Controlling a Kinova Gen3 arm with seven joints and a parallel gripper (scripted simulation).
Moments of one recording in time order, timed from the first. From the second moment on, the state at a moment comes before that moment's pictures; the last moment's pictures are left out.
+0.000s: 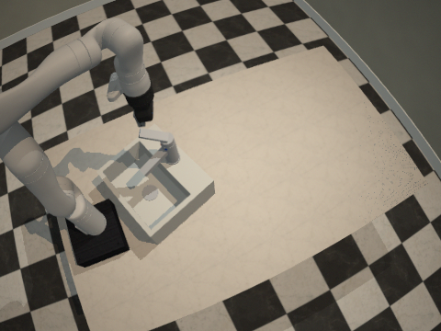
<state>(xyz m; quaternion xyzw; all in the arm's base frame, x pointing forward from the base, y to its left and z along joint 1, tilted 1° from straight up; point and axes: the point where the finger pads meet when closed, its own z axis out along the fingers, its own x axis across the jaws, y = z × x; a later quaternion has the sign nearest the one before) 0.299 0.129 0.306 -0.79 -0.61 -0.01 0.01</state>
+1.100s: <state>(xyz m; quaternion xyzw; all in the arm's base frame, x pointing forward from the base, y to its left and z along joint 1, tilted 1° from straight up) 0.290 0.118 0.308 -0.56 -0.83 -0.01 0.01</state>
